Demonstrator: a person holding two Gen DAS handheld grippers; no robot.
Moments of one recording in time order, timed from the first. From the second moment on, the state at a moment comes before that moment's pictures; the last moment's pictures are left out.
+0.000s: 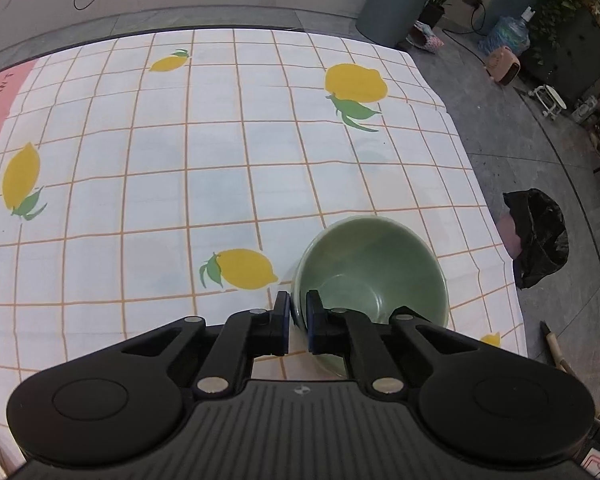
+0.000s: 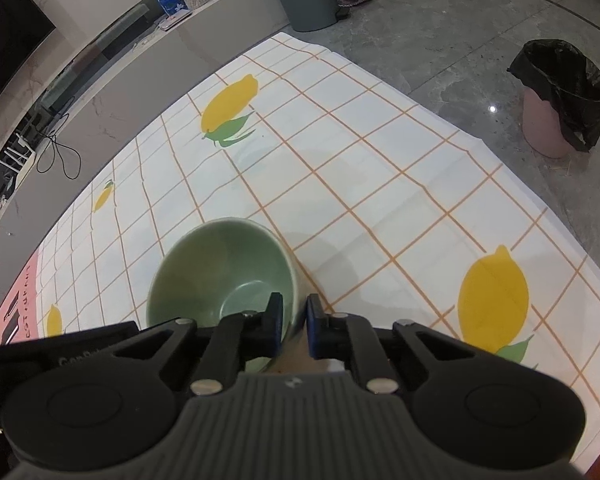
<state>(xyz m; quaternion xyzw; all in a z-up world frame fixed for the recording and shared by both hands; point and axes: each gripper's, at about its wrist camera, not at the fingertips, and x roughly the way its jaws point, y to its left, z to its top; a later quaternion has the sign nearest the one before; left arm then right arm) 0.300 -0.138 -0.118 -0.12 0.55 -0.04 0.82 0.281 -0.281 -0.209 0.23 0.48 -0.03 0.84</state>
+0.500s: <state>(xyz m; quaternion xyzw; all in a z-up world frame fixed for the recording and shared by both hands) 0.233 -0.098 -0.048 -0.16 0.49 -0.03 0.86 0.224 -0.255 -0.149 0.23 0.44 0.02 0.87</state>
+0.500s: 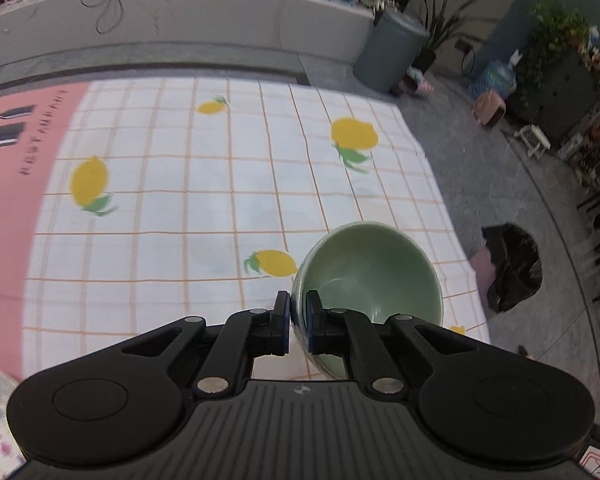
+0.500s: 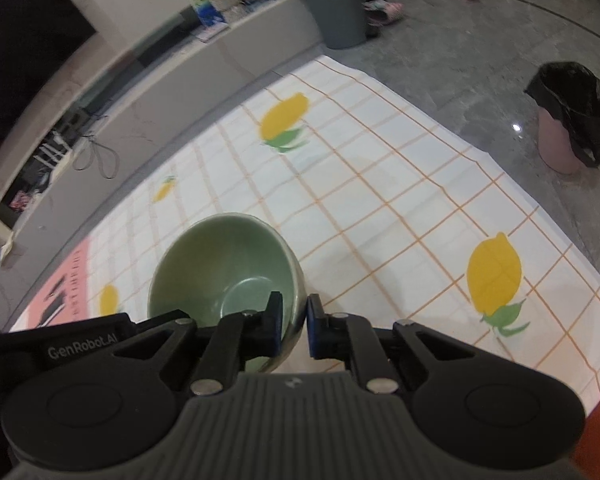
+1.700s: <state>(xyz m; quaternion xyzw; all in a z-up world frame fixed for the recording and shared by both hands) 0.089 0.005 -0.058 -0.24 0.50 -0.01 0.83 0.106 -0.169 -0.132 0.17 0.49 0.13 0.85</state>
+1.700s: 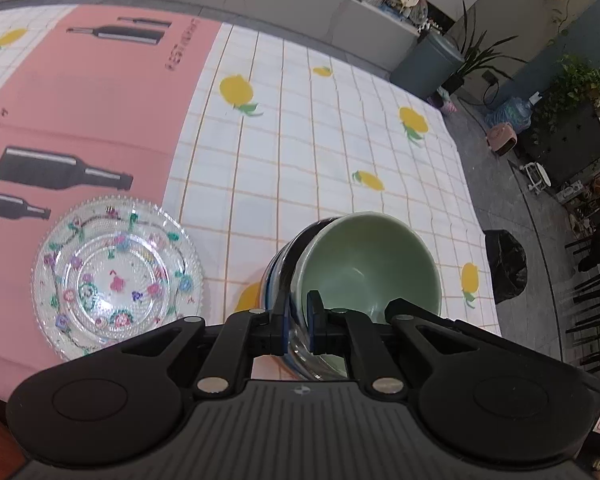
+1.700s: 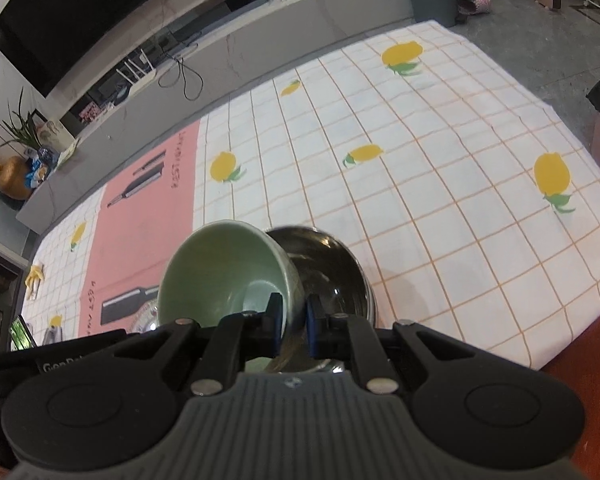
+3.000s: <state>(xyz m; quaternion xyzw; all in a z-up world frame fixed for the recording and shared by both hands) 0.102 -0.013 -0.058 -0.18 0.50 -0.02 0.85 0.117 -0.177 -0.143 0.14 0.49 0.11 0.86</state>
